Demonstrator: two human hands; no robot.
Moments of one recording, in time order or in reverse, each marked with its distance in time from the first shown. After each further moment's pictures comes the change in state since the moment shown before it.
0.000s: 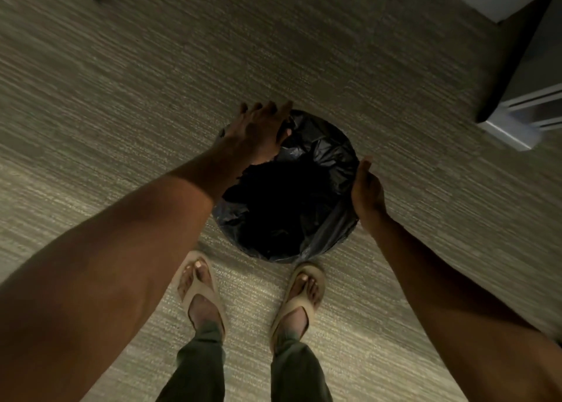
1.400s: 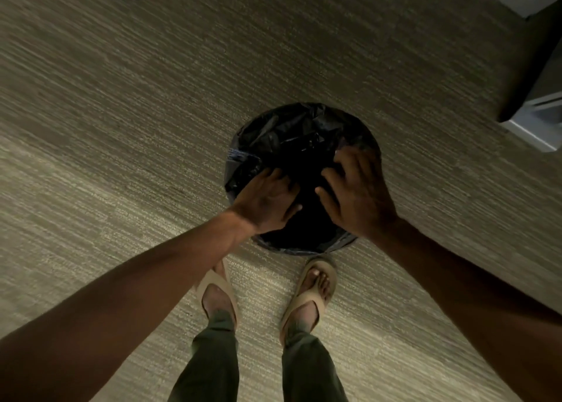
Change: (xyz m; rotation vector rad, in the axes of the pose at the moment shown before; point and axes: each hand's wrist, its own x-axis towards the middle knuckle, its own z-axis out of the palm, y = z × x) left_hand -0.114 0.029 0.048 0.208 -0.112 0.223; right_hand -0.047 -0.019 0.008 -0.984 0.067 -1.331
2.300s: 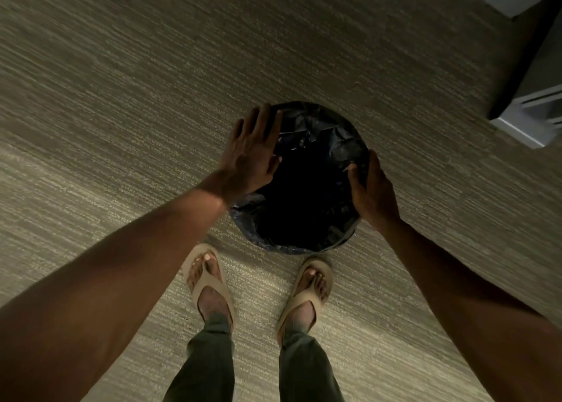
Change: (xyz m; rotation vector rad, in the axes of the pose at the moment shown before) left_hand 0.030 -0.050 -0.016 -0.135 0.275 -0.242; right_hand -0.021 0.026 0.018 0.735 -0.192 0.893
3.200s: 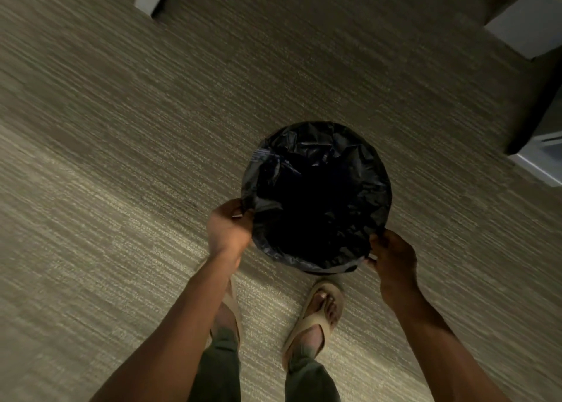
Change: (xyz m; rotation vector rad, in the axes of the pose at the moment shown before) left_hand -0.108 0.001 0.015 -1.176 0.235 -1.057; right_hand -0.064 0.010 0.023 0.680 0.067 0.424
